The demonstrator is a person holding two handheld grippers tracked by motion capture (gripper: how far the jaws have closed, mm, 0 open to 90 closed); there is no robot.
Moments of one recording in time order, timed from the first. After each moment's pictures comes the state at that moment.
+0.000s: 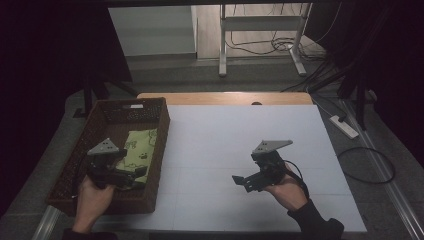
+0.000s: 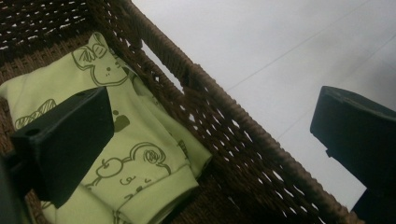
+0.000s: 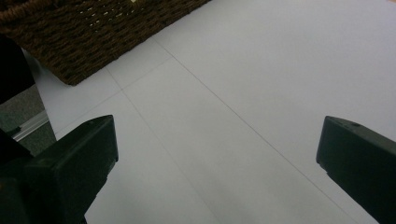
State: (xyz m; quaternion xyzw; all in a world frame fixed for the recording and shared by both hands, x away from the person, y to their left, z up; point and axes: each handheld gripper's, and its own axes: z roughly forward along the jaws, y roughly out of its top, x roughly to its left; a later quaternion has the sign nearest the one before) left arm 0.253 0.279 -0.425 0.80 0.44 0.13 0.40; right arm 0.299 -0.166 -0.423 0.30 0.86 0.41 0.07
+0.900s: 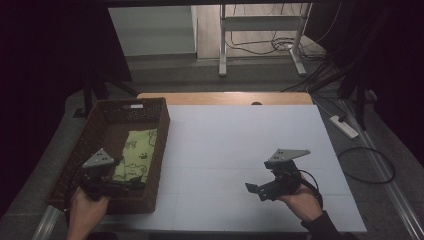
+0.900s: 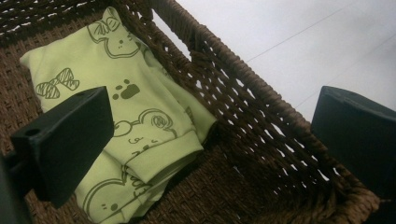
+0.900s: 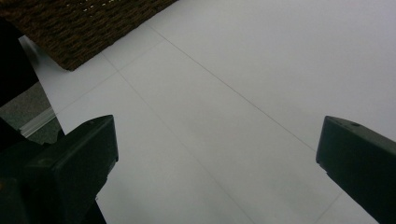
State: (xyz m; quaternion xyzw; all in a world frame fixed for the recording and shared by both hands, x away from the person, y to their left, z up) left arm 0.227 0.285 -0.433 0.80 0.45 0.15 0.38; right arm 0.280 -0.201 -0.429 0.33 0.85 0.41 0.07
